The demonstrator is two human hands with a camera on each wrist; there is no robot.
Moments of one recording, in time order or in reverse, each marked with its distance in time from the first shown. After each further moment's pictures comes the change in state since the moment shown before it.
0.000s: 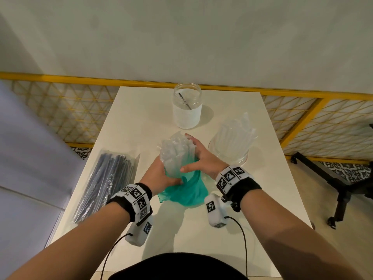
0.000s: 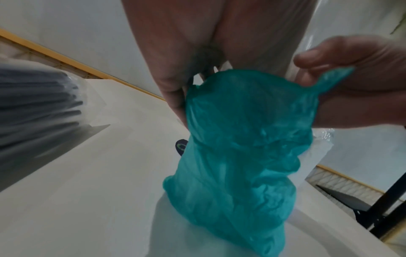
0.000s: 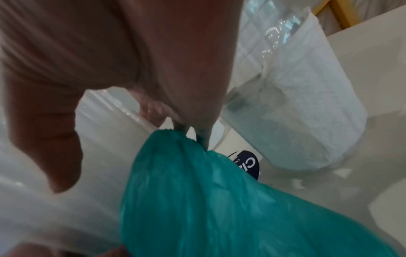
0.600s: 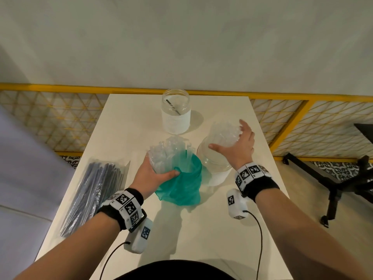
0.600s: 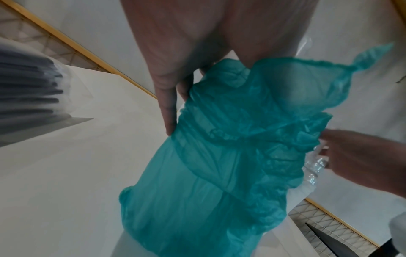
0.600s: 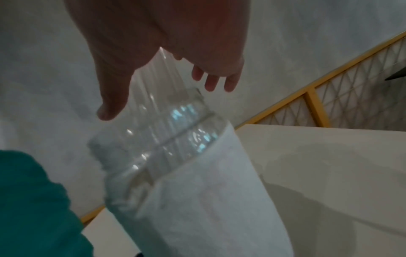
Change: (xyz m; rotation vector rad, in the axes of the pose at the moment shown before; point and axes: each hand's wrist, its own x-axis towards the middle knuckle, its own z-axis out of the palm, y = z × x) left_hand 0.006 0.017 0.004 -0.192 0.147 -0.036; right_hand -0.030 -0.006 -0.088 -0.476 0.973 -0.041
